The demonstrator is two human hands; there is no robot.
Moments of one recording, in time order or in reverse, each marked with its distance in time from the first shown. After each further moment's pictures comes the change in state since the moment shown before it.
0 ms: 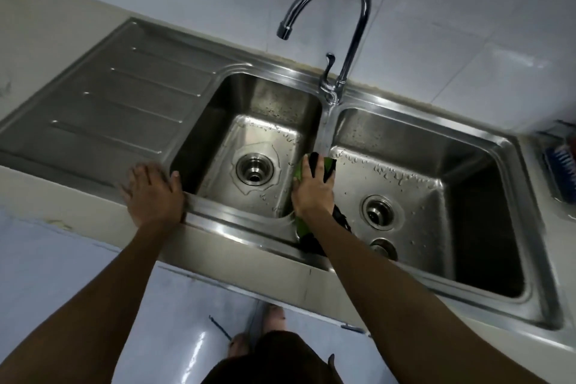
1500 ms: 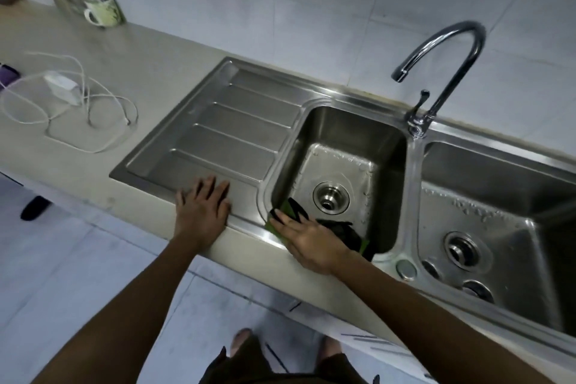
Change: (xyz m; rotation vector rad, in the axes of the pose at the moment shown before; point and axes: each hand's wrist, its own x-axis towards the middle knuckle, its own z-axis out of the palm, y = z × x) left_hand 0.071 -0.121 -0.051 0.198 -0.119 0.313; right_hand -0.062 -0.157 0.045 -0.294 -0.215 -0.877
